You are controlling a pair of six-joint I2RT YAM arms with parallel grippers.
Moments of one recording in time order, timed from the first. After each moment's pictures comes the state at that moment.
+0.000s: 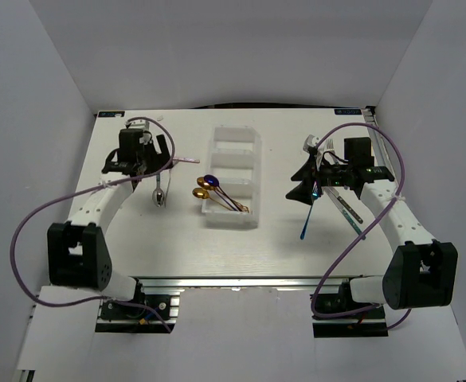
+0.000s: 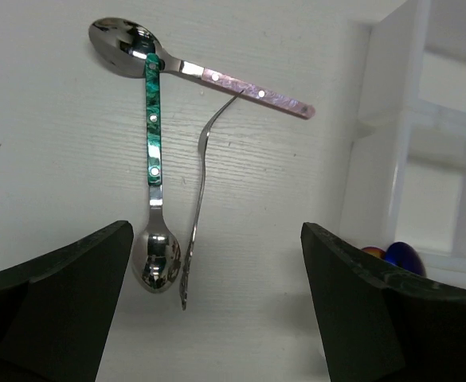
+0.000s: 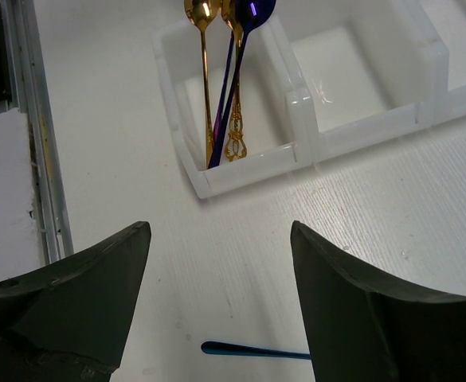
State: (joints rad) left arm -0.12 1.41 1.05 -0.26 -0.05 -0.29; right arm 0.12 1.32 1.02 -0.53 -1.07 -0.61
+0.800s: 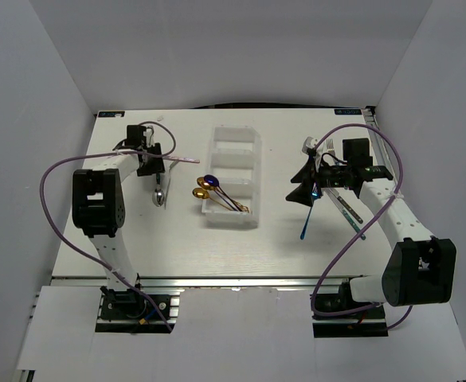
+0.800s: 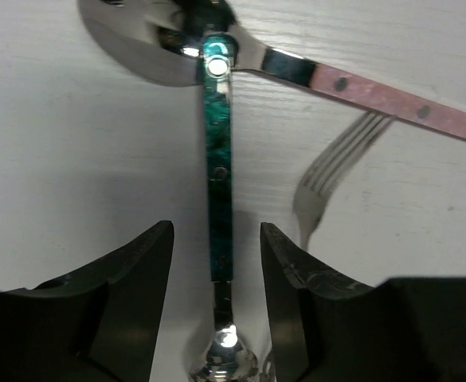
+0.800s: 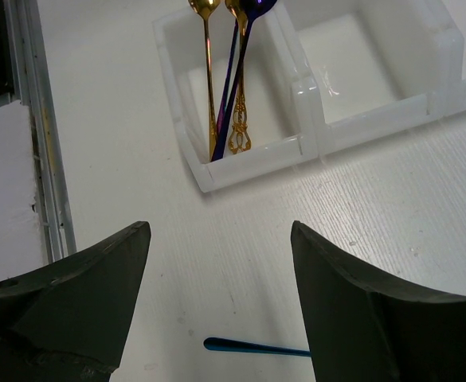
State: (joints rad) left arm 0.00 1.95 1.33 -0.32 0.04 -0.15; right arm 0.12 1.34 1.02 -0.56 -1.07 -0.64
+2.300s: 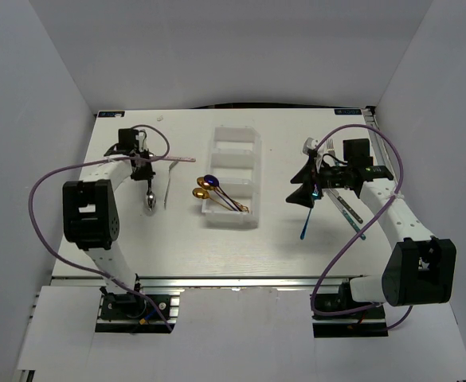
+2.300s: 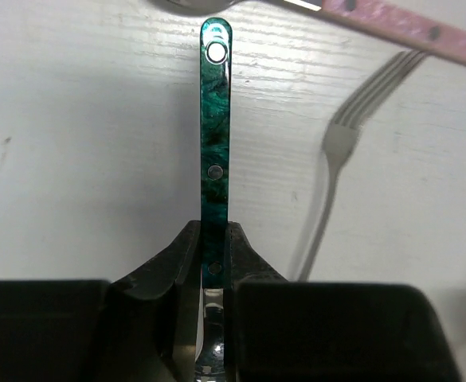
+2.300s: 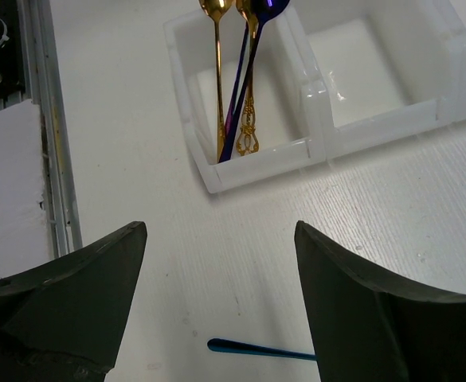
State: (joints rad) left arm 0.03 1.85 1.24 -0.37 0.02 -0.14; right arm 0.11 1.34 1.02 -0.57 -1.09 -0.65
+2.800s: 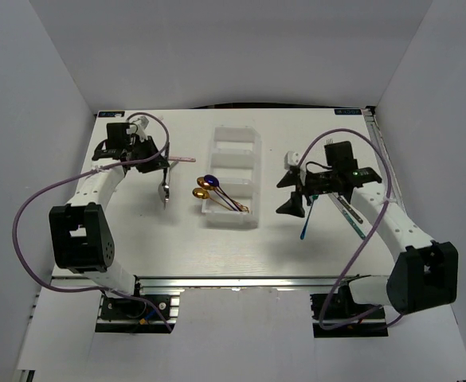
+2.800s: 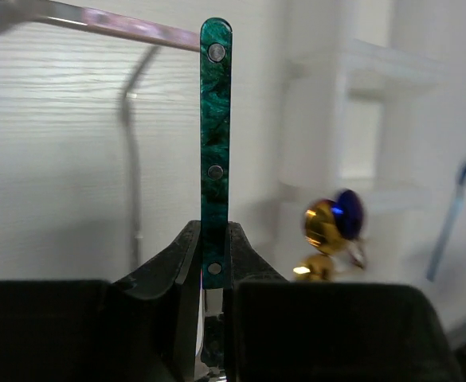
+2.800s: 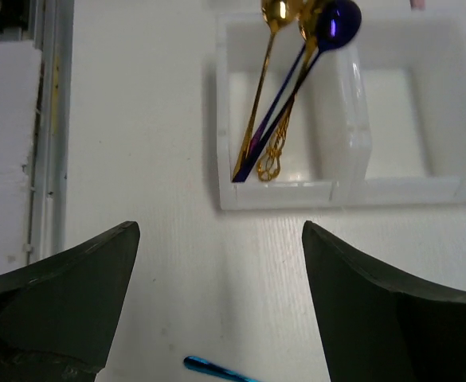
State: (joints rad) left arm 0.03 1.60 1.21 -0.41 0.39 -0.25; right arm 0.23 1.32 1.02 -0.63 -1.07 -0.82
